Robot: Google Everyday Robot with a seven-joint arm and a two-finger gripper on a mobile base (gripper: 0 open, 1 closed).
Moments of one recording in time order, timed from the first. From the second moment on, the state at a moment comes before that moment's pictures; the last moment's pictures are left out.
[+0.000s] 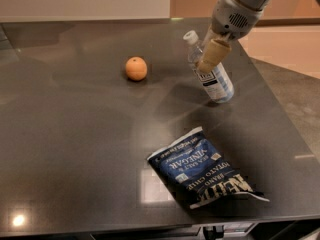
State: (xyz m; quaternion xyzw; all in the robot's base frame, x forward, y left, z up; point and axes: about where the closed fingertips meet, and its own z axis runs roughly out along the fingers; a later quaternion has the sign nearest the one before) arm 0.579 -0.116 0.947 -0.62 0.76 0.09 0.16
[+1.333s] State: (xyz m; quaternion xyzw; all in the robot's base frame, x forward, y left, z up) arm 0.573 -0.065 0.902 -0.70 0.70 0.05 0.09
